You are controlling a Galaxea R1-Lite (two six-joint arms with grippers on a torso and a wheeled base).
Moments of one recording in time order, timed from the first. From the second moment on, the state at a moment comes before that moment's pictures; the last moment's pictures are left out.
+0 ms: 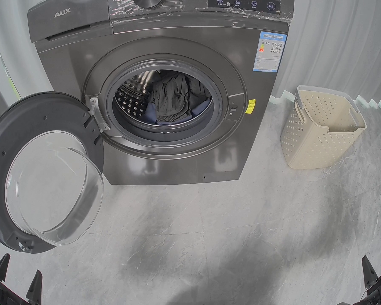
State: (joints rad) left arm 0.00 0.01 -0.02 0.00 -0.01 -0.01; right arm 0.01 0.01 -0.02 0.00 0.02 0.00
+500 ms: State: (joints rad) left arm 0.00 0.01 -0.02 0.01 -0.01 -0.01; right arm 0.01 0.01 -0.02 0.00 0.03 0.00
